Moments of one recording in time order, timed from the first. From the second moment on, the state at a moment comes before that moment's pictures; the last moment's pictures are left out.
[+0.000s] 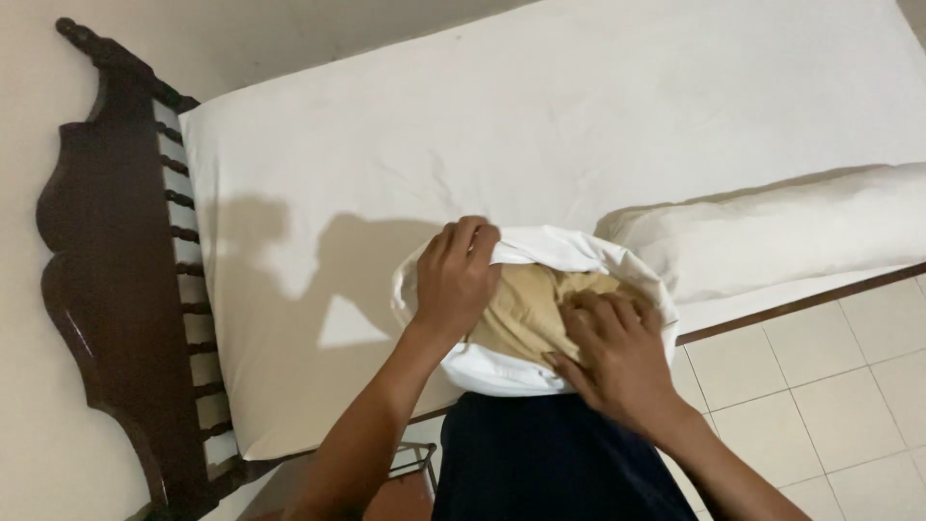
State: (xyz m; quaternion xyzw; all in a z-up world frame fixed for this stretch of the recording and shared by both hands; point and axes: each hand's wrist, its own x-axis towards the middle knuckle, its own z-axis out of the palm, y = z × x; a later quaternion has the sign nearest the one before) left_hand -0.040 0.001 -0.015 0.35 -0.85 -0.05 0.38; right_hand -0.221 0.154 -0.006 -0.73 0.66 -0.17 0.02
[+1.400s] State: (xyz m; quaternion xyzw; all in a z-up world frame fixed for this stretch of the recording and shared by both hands) left_hand -0.122 0.043 -0.025 0.34 -0.84 -0.05 0.43; right_hand -0.327 0.134 -0.029 -0.54 0.82 -0.18 0.04
